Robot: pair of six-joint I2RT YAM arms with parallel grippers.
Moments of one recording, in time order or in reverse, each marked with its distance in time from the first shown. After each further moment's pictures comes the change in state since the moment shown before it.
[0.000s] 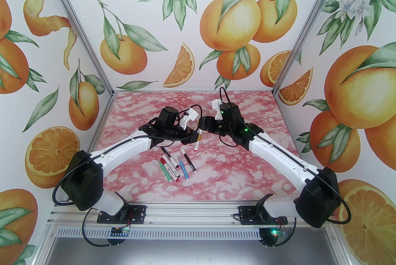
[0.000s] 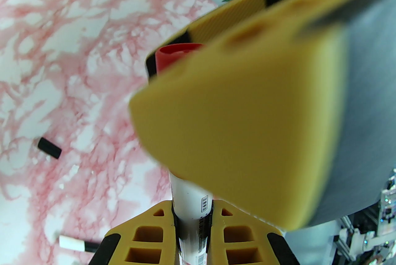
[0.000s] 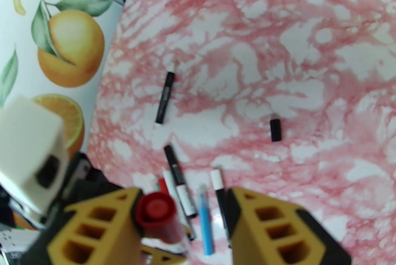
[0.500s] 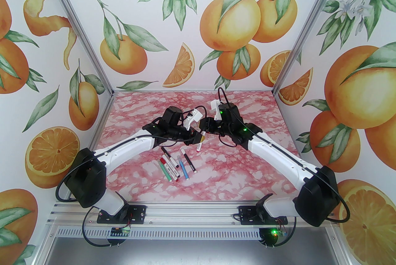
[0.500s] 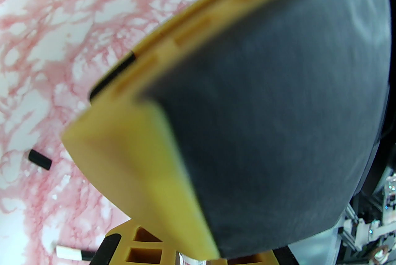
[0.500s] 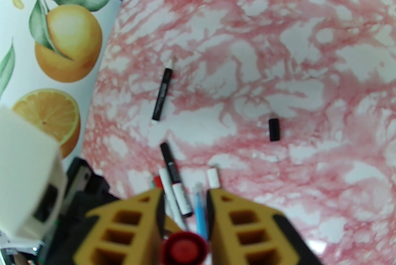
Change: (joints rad) left arm -0.035 0.035 0.033 -0.015 0.006 0.039; right arm 0.001 0.005 0.003 -0.001 0.000 -0.014
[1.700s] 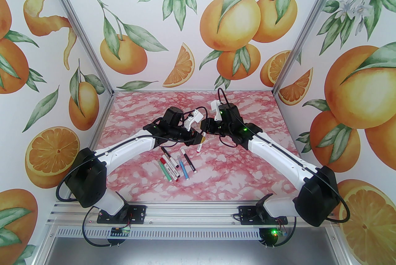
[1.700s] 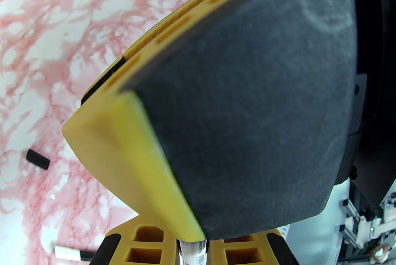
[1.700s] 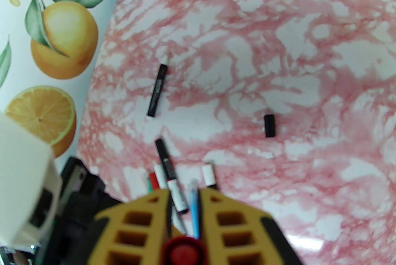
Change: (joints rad) left arm -0.004 0.000 0.000 0.005 -0.004 -0.009; right arm 0.000 0.000 0.000 -0.021 0.000 -0.007
